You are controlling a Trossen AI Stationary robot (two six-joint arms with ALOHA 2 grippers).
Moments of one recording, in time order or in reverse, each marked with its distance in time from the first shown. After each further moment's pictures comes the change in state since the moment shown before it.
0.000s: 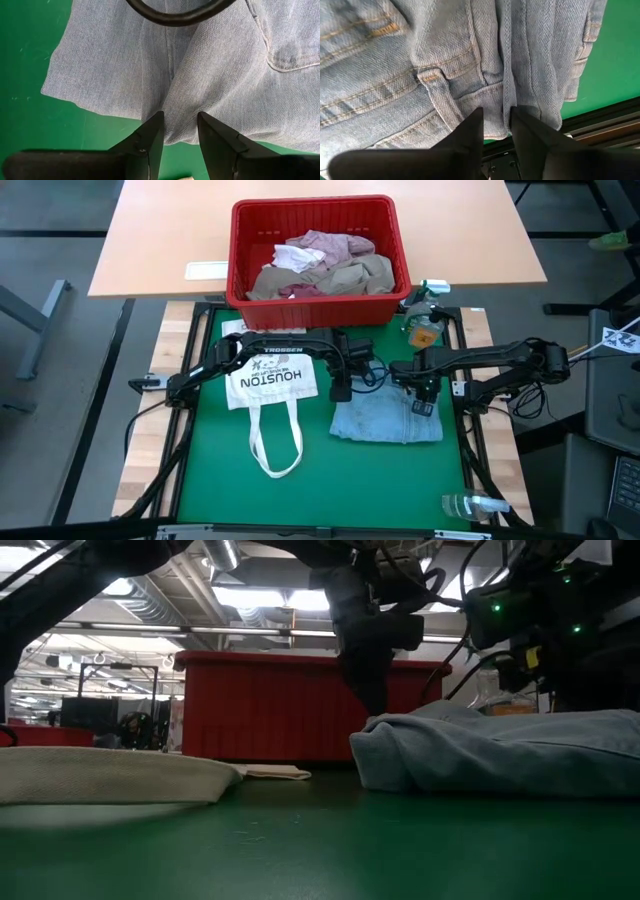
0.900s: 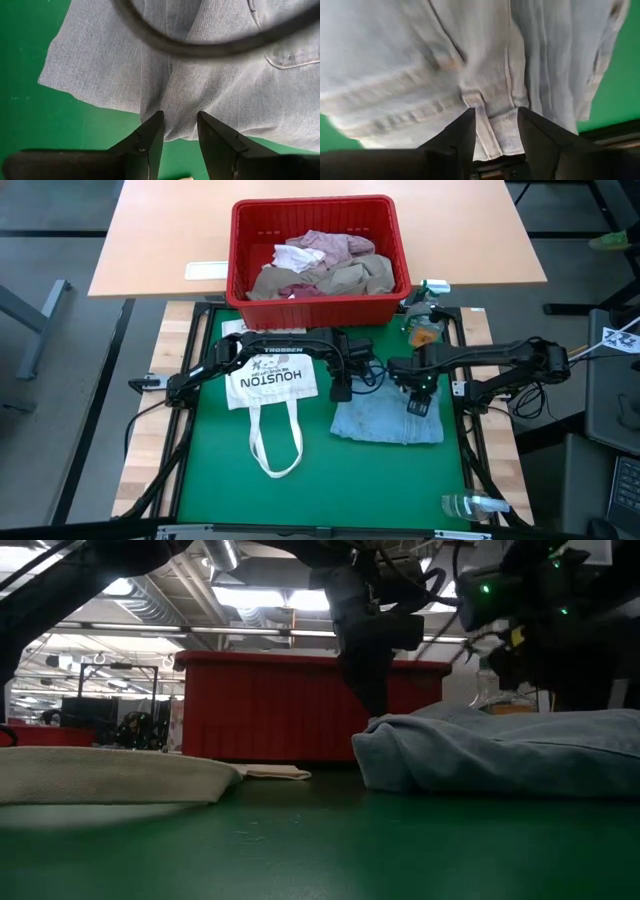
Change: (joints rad) left arm 0.000 0.000 0.000 0.001 0.000 -0.002; right arm 0.000 -0.001 0.073 0.006 -0.089 0.009
